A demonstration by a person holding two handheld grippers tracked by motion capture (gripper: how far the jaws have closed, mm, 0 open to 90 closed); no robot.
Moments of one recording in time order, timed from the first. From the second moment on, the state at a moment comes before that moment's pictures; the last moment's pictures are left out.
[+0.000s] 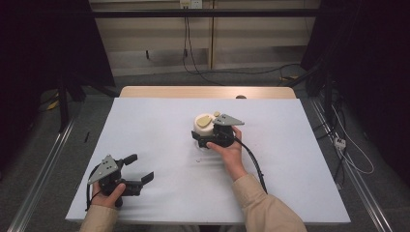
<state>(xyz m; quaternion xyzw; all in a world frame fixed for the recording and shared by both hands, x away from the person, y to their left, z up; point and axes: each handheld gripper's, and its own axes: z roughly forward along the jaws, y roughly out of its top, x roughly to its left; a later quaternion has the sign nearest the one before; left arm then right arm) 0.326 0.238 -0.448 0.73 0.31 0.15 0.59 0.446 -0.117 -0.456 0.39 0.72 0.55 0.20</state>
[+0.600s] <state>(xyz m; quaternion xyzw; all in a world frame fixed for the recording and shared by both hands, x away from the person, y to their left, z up) 0.325 0.238 -0.448 0.73 0.30 0.16 0.59 0.442 -0.118 -0.456 0.39 0.73 0.53 0.20</state>
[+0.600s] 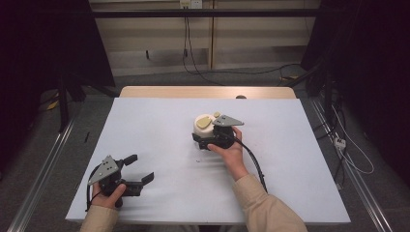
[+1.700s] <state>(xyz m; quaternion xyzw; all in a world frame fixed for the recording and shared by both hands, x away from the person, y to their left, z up) 0.344 0.214 -0.434 0.73 0.32 0.13 0.59 0.442 -0.118 -0.458 0.40 0.73 0.53 0.19</state>
